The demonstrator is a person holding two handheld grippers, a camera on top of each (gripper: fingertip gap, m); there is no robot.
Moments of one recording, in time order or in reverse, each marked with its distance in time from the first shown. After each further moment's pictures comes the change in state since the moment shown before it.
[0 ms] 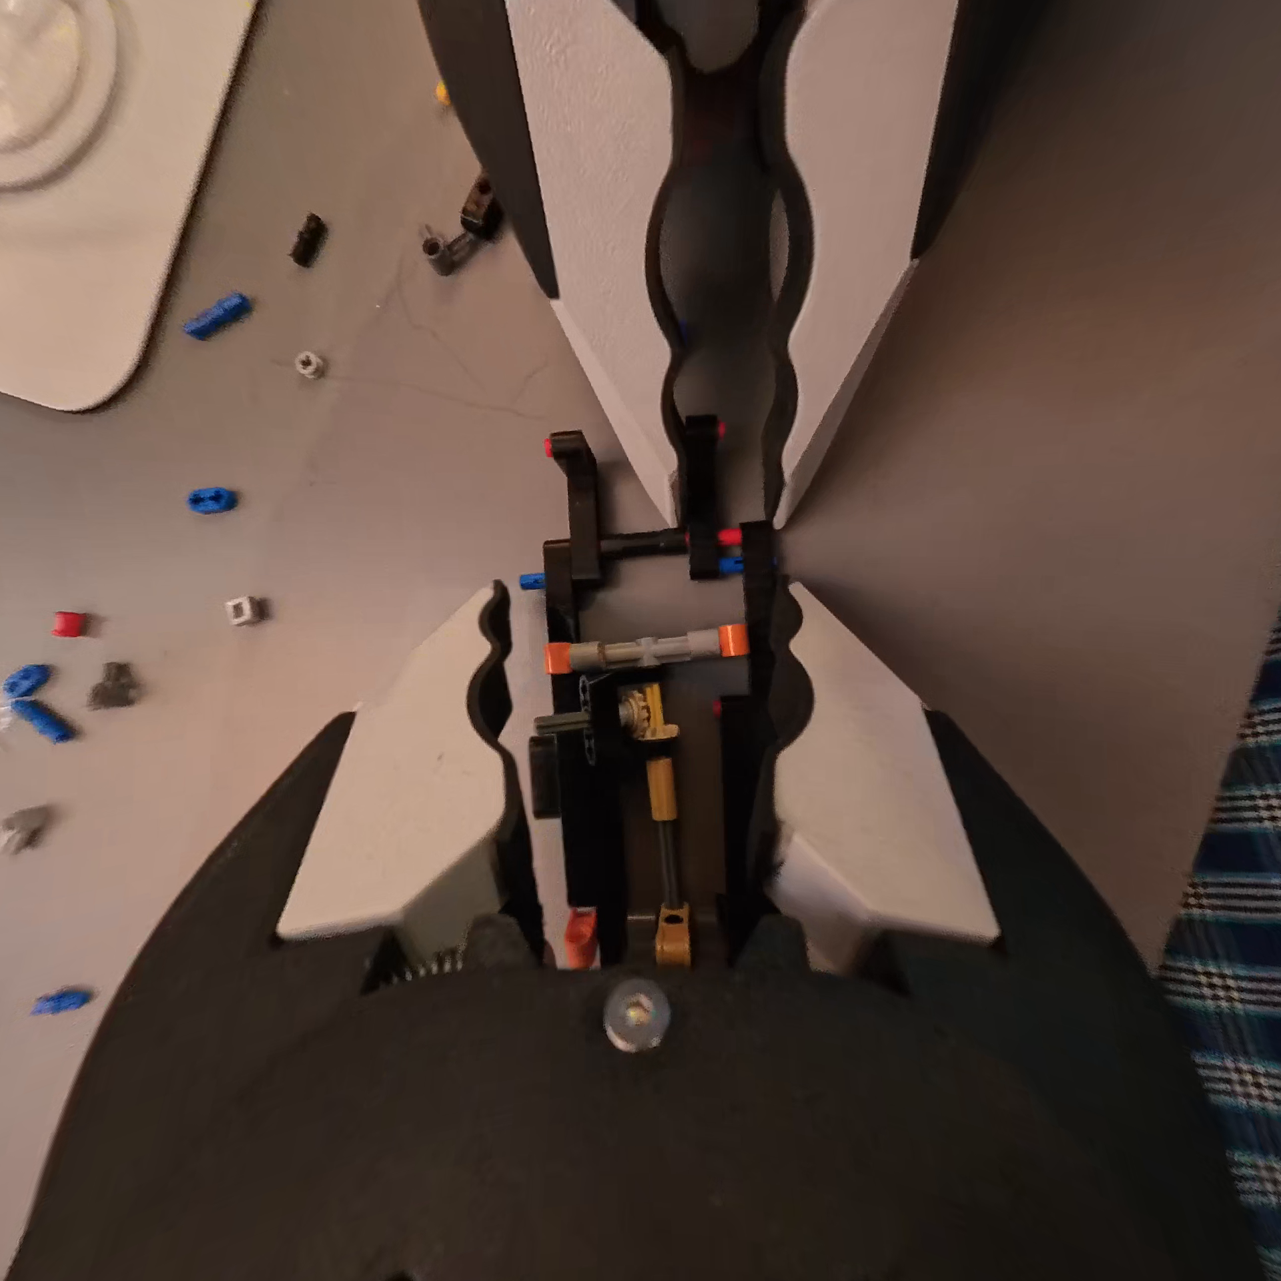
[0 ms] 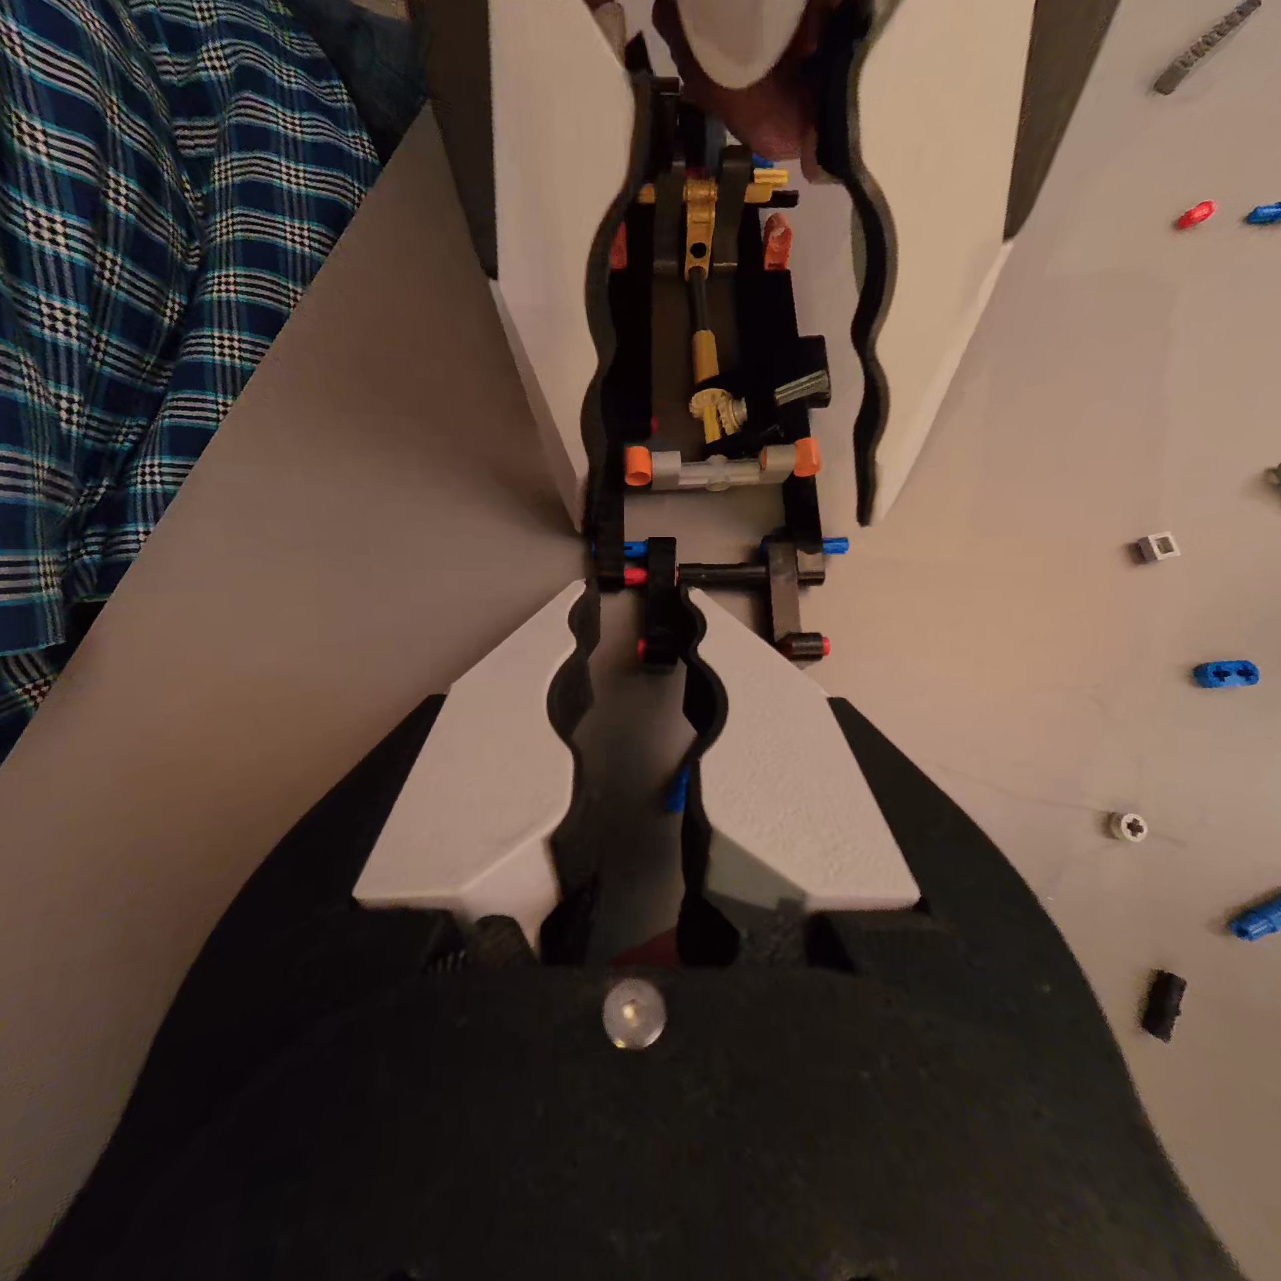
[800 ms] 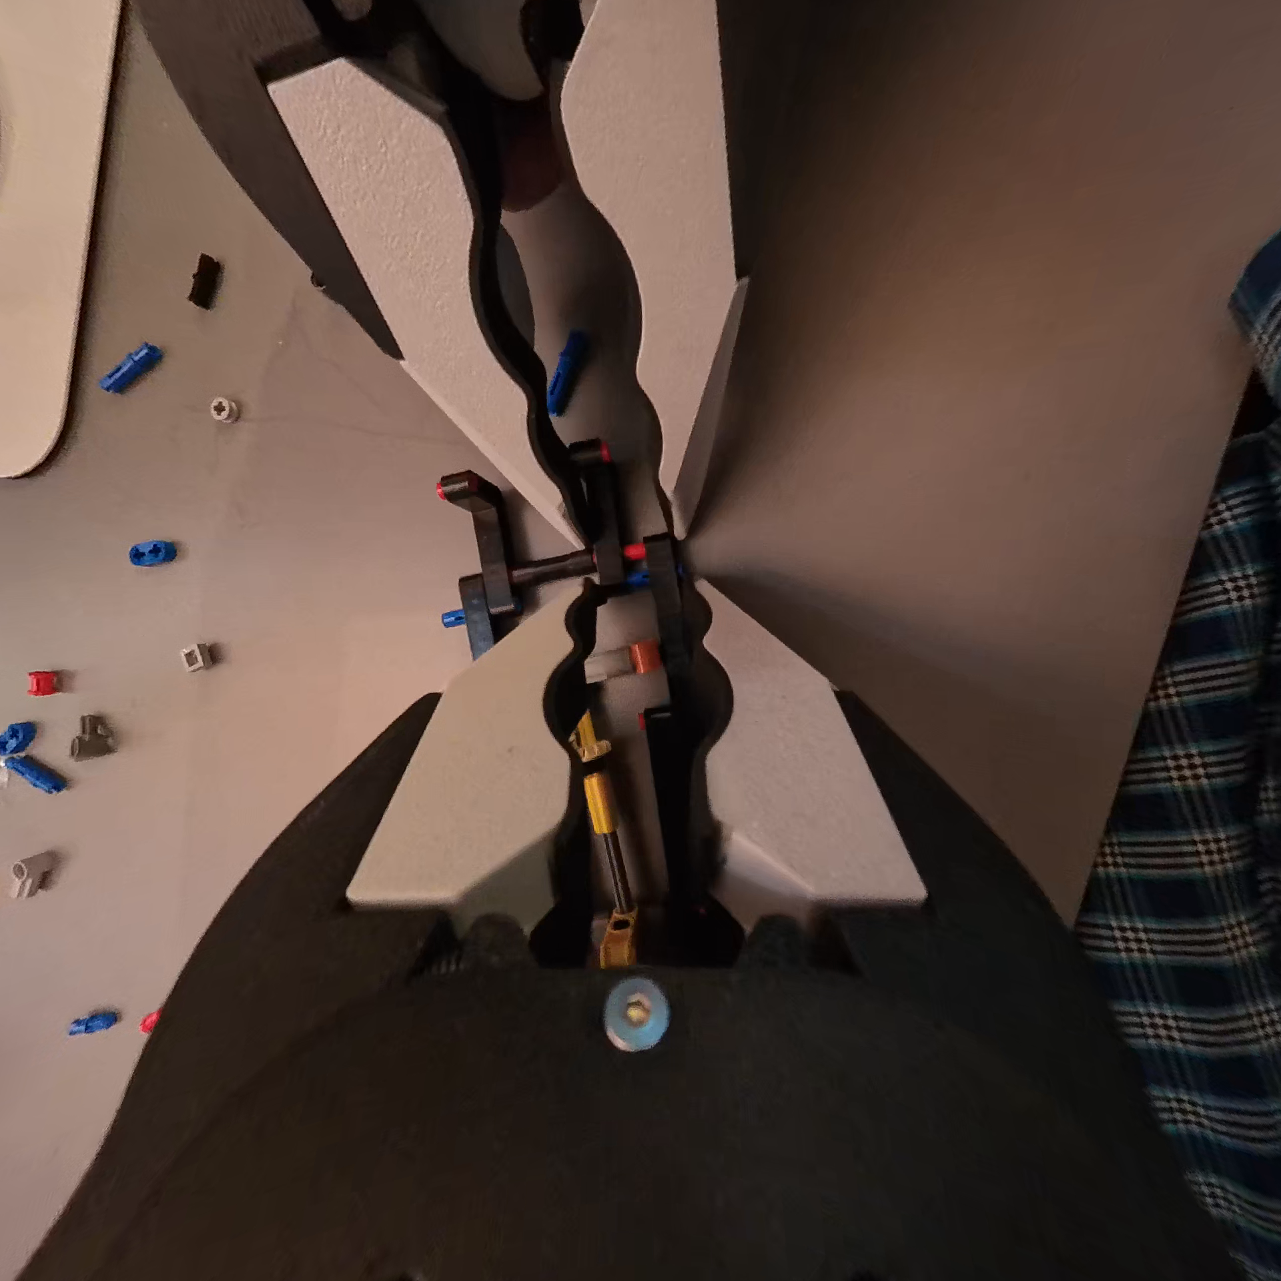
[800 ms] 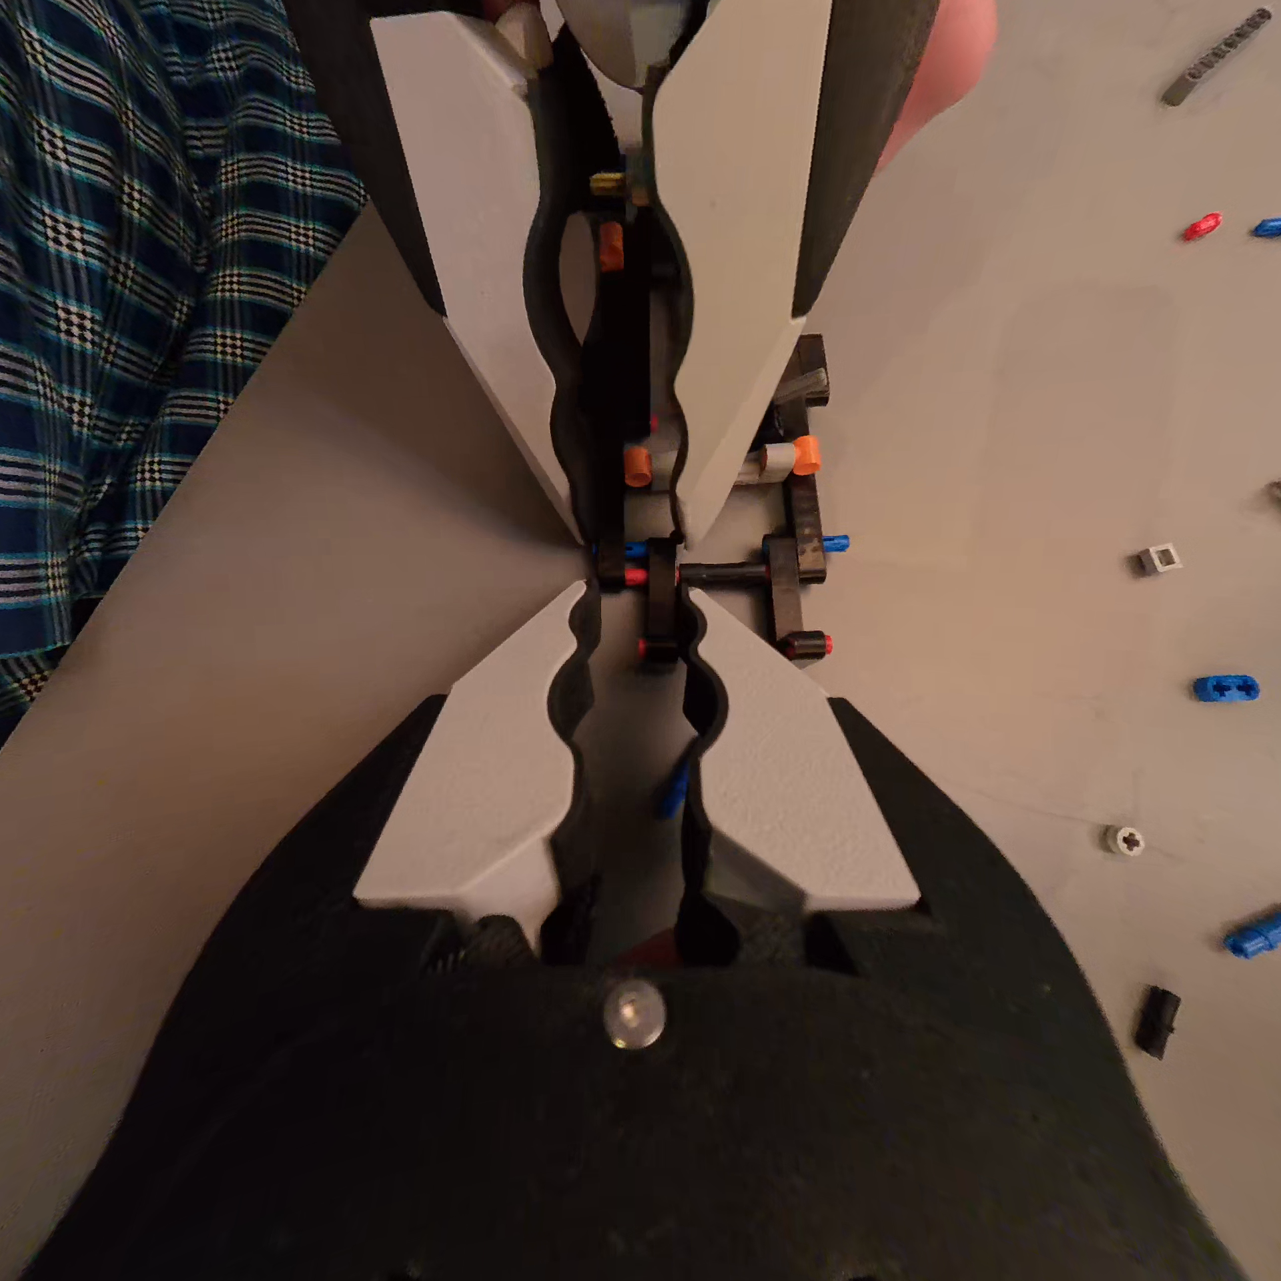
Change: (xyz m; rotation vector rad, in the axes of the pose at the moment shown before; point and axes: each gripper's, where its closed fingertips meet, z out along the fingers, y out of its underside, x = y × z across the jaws) left arm 0.025 -0.002 -0.001 -0.073 0.031 0.098; right arm 0.000 -0.001 0.000 0.004 -0.012 -0.012
